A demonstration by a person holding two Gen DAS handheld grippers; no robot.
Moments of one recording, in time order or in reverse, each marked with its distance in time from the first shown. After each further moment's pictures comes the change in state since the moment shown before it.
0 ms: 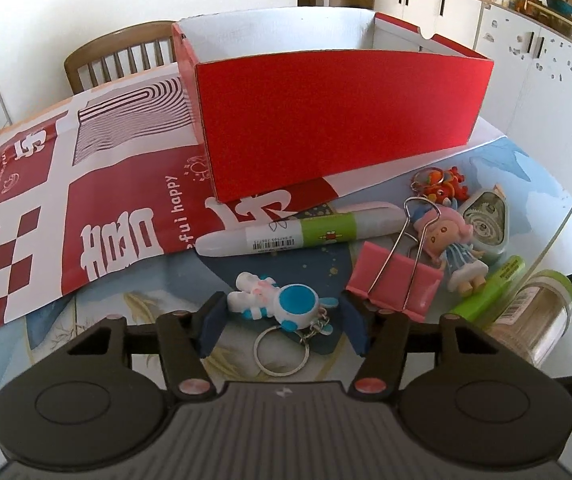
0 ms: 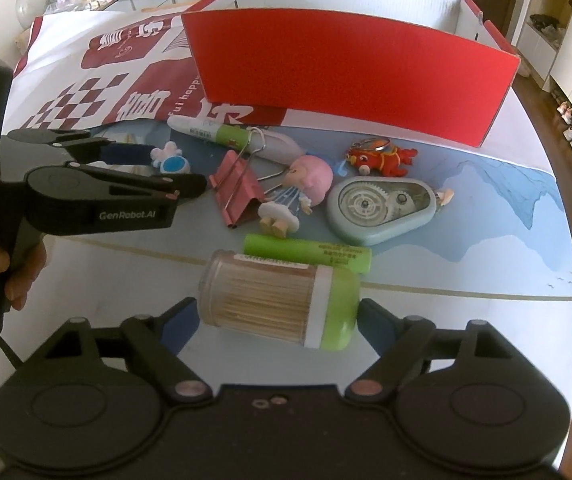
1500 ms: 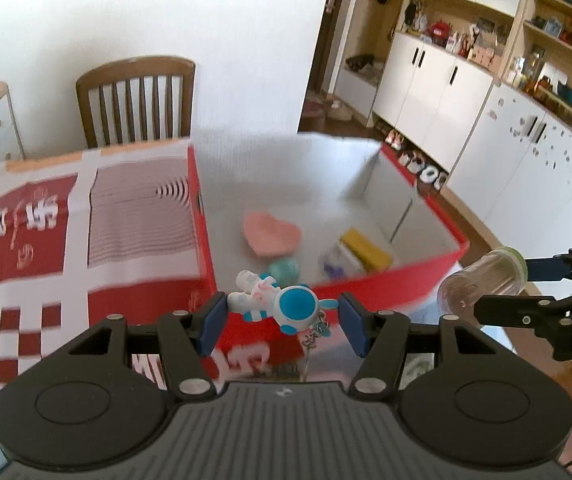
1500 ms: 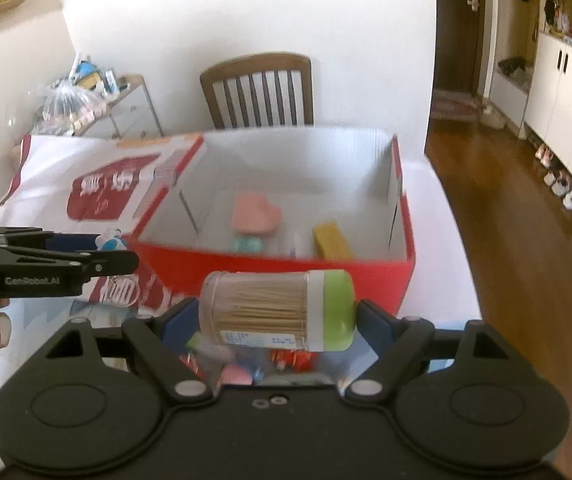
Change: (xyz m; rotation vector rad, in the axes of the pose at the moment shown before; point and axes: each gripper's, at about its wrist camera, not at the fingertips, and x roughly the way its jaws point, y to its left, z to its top) left arm -0.068 0.020 0.128 -0.164 -0.090 -0.073; right arm -0.076 -0.068 0.105 0.073 -0.273 0.005
